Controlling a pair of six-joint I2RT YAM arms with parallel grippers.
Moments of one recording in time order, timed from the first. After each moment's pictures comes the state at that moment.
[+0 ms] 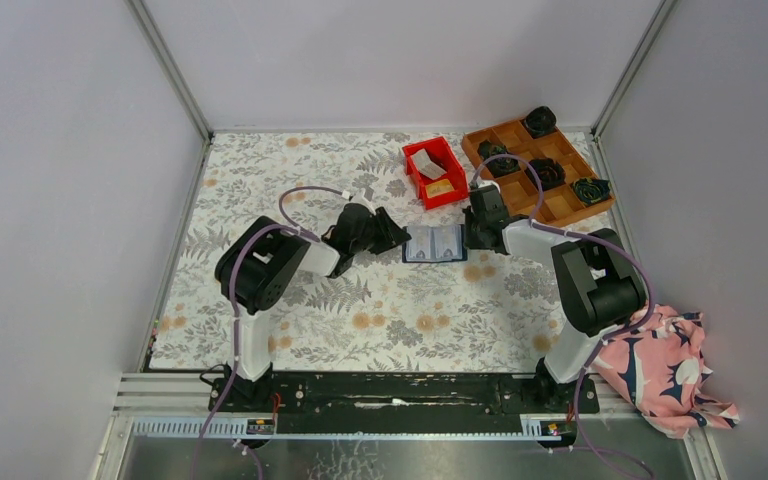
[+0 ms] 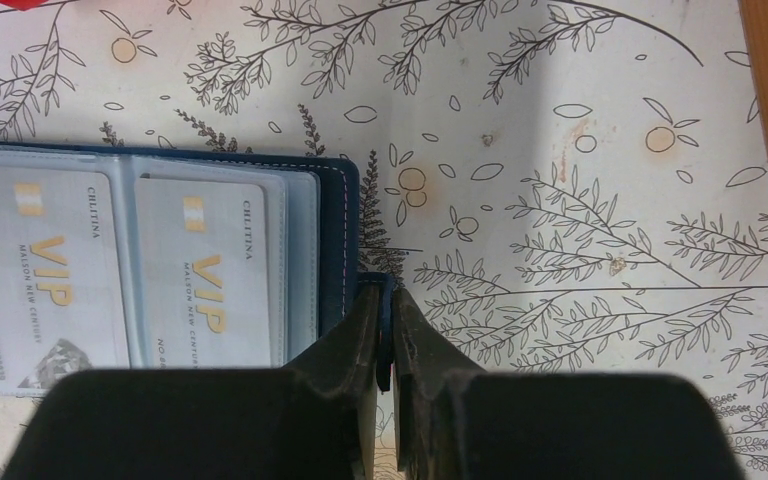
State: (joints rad) left arm -0.54 1.99 0.87 0.63 0.21 -0.90; right arm 0.37 1.74 0.93 -0.11 0.12 0.32
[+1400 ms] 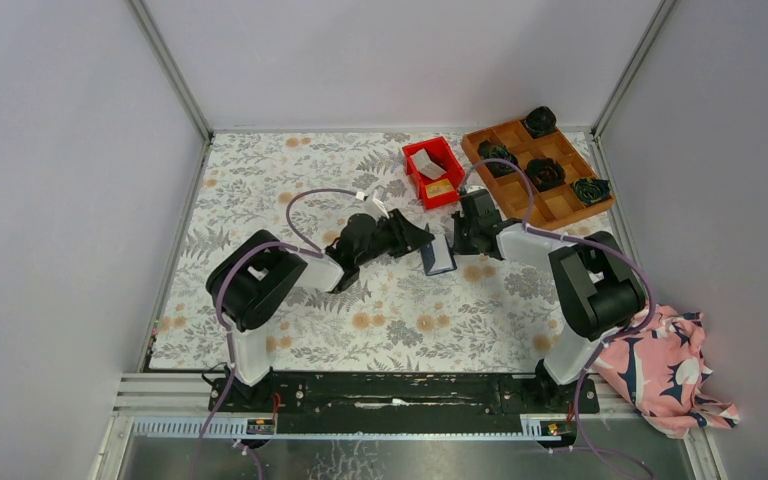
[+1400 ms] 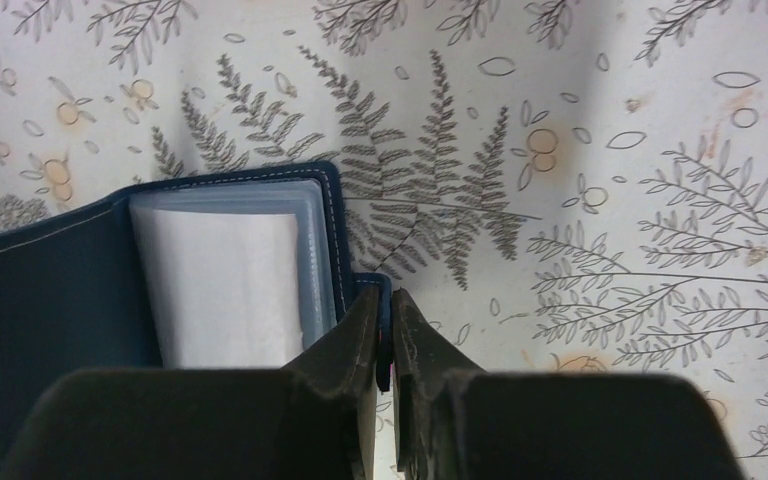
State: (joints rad) left arm -0.65 1.88 0.77 0.90 0.24 -1.01; right arm 0.42 1.73 0.91 -0.11 0.05 0.34
